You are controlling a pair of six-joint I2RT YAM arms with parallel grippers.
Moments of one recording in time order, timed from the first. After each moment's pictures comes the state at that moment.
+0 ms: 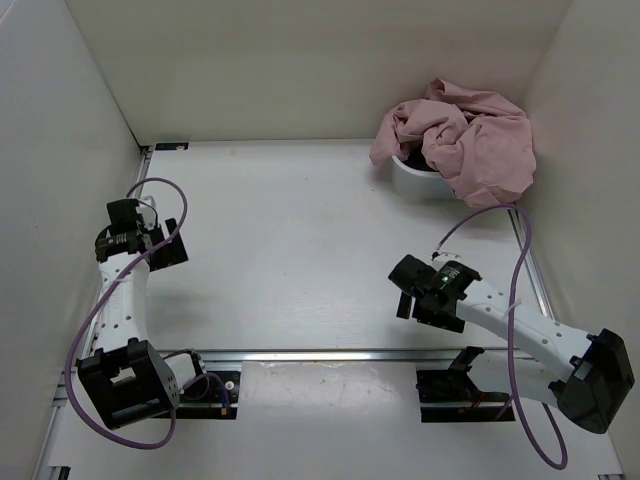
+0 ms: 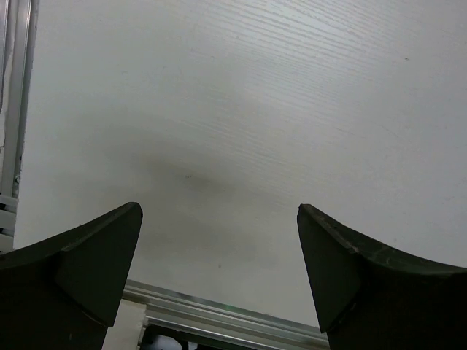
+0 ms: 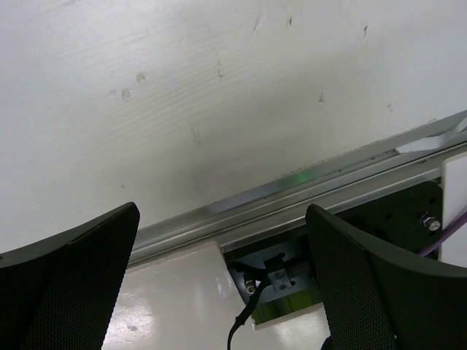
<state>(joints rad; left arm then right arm) 0.31 1.15 0.96 -0.79 0.02 0.00 0.83 1.06 0.77 -1.19 0.41 1.06</state>
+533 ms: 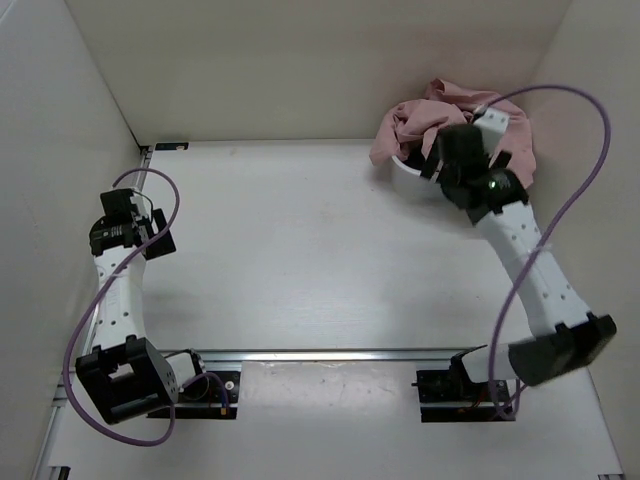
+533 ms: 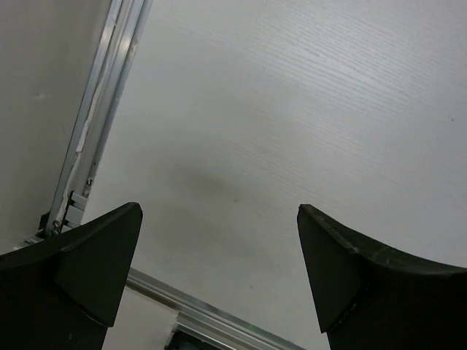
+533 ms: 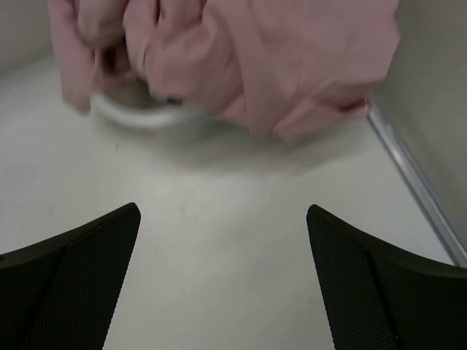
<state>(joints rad) 0.31 1.18 1.04 -0.78 -0.16 0.00 0.43 1.33 1.52 -0.87 0.66 0.50</state>
